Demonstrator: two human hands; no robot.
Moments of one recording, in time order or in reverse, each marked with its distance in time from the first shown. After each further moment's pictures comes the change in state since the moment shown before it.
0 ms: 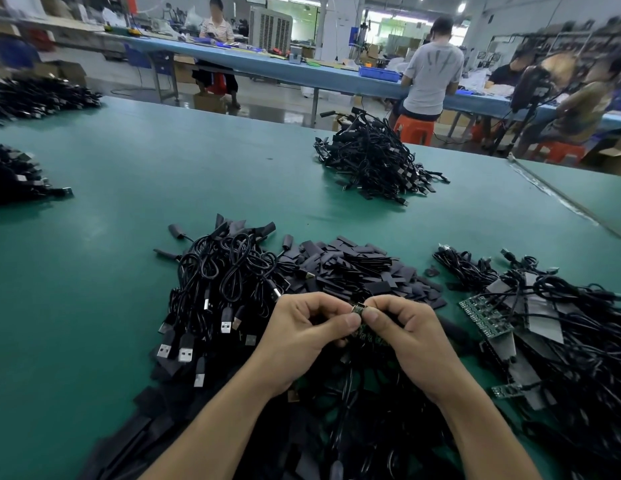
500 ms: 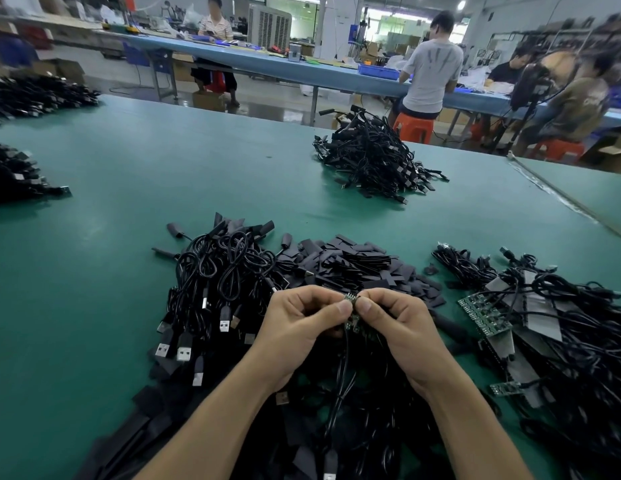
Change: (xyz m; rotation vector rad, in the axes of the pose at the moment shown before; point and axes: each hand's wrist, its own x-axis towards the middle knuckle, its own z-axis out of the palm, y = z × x) left_hand 0.003 0.000 0.000 -0.102 0.072 -0.023; right_hand 0.005 0.000 0.010 0.342 0.007 0.077
